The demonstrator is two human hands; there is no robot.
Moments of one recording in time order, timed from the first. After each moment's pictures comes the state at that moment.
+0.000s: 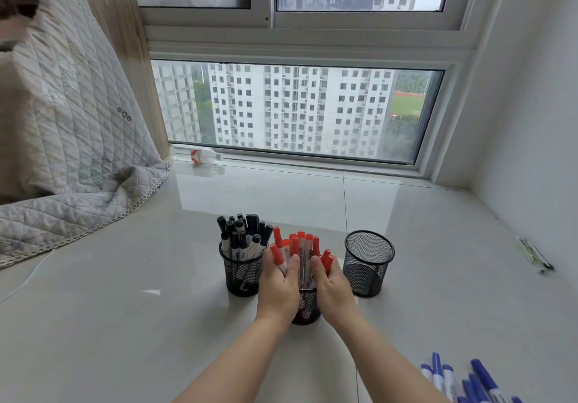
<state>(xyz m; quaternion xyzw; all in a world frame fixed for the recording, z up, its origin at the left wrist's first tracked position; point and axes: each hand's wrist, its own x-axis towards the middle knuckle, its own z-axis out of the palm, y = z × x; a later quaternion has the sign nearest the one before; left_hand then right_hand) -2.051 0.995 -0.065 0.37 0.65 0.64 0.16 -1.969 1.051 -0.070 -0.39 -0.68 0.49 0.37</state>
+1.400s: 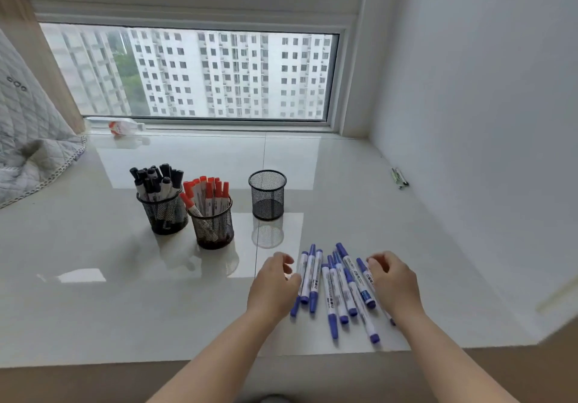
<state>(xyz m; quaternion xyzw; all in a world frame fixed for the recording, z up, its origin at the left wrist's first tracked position) -1.868 0.924 -0.080 0.49 0.76 0.34 0.25 -1.675 0.981 -0.062 -0.63 -0.63 0.29 0.35</state>
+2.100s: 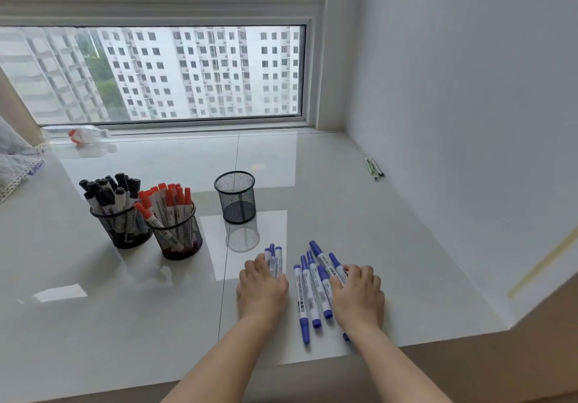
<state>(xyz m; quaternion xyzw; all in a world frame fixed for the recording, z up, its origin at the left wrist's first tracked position) -1.836 0.958 -0.107 0.48 0.83 0.24 0.14 -1.681 0.984 -0.112 -0.71 -0.67 0.13 0.18</state>
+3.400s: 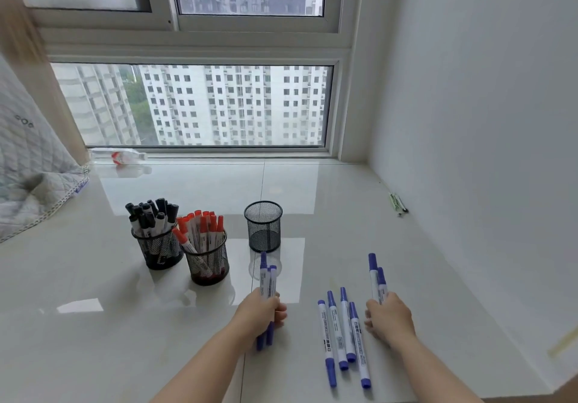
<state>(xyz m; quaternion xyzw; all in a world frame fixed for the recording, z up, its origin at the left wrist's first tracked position) -1.899 0.952 -0.084 0.29 0.66 0.46 0.51 -1.674 1.020 -0.087 -0.70 -0.53 0.39 0.27</state>
